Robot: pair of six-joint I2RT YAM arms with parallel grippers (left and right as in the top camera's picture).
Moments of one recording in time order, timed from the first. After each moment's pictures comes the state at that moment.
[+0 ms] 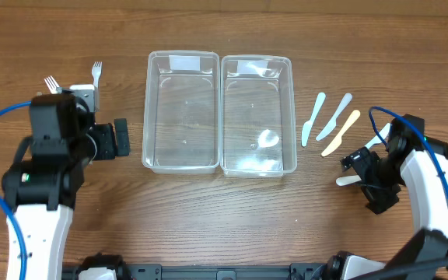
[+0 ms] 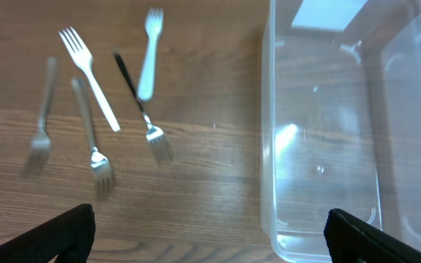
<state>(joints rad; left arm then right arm) 0.04 1.07 1.09 -0.92 0.00 -0.05 -0.33 1.47 0.94 -1.09 -0.08 0.71</state>
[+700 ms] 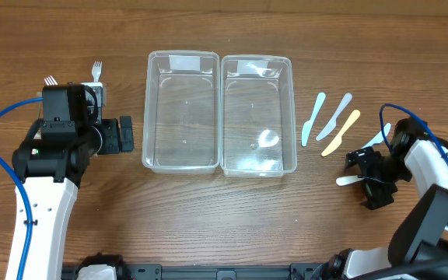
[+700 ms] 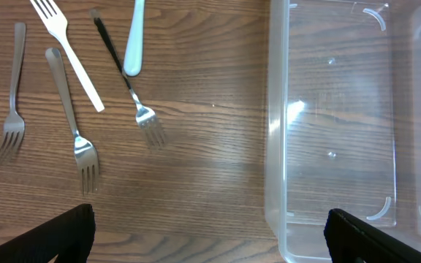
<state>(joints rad) 0.04 1.18 1.09 -0.92 0.01 -0.05 -0.42 1.66 0.94 -0.97 -0.13 0.80</state>
